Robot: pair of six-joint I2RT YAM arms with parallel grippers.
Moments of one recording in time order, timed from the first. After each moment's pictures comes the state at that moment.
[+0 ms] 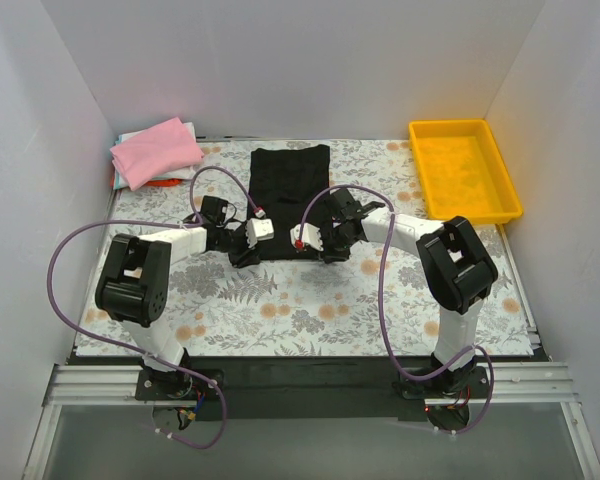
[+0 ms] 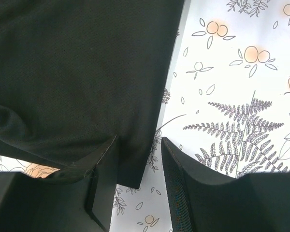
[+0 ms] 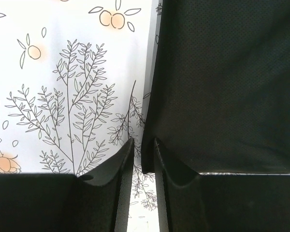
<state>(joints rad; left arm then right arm) -0.23 1.74 0.92 -0.24 0.69 0.93 0.63 1.90 1.25 -0.52 -0.43 -1.05</state>
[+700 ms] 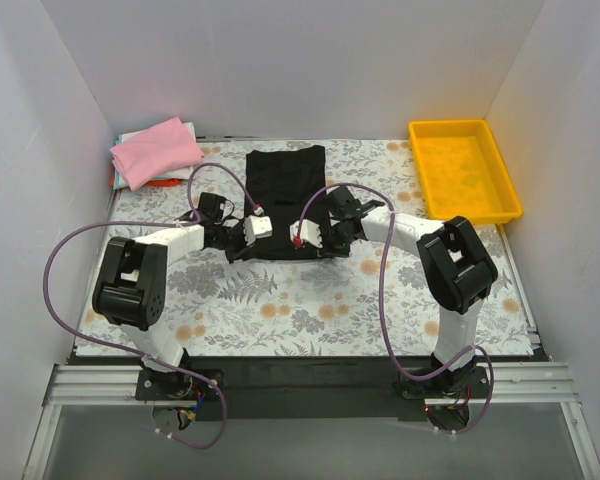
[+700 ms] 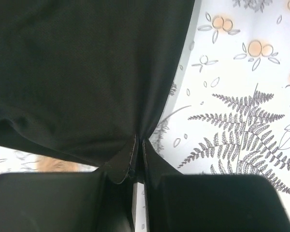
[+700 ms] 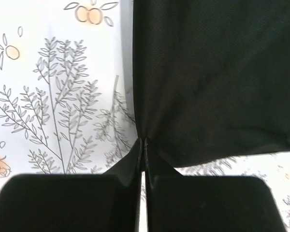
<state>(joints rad) -0.22 1.71 0.93 -0.29 0.67 0.96 0.63 1.90 1.26 -0.51 -0.38 -1.01</state>
